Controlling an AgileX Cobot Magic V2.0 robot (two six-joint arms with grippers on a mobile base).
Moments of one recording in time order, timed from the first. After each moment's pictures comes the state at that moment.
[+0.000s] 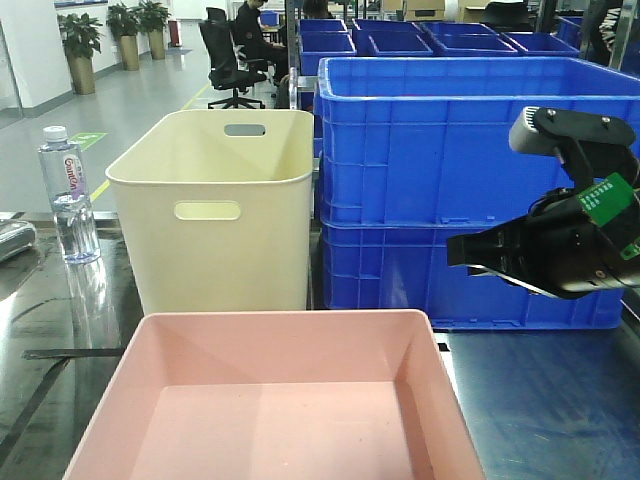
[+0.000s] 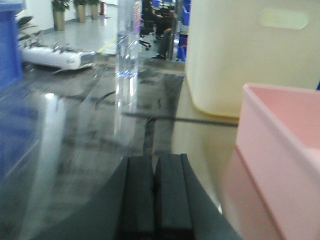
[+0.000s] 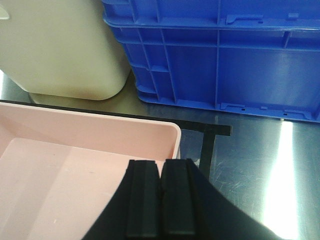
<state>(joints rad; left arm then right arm) 0.03 0.11 -0.12 0.10 0.20 -0.23 0.27 1.35 -1.39 0.06 0.75 0.12</state>
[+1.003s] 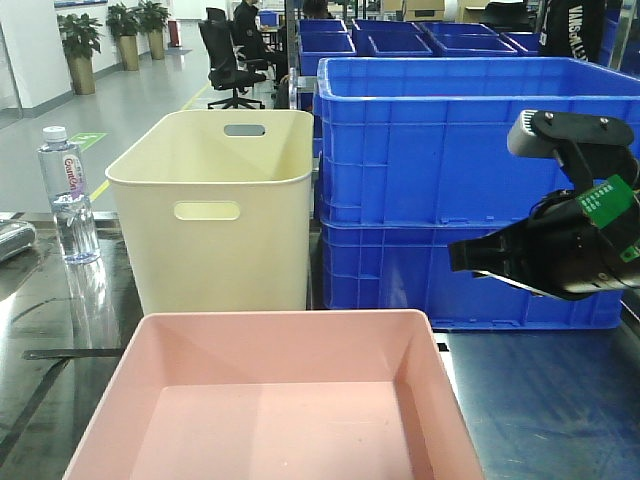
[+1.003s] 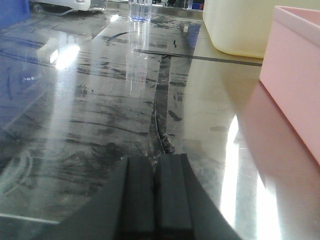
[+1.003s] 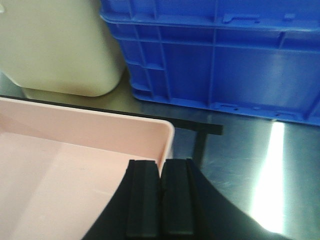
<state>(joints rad) 0.04 -0.01 0.03 0.10 0.28 -0.24 0.27 1.35 -1.39 0.02 0.76 0.10</state>
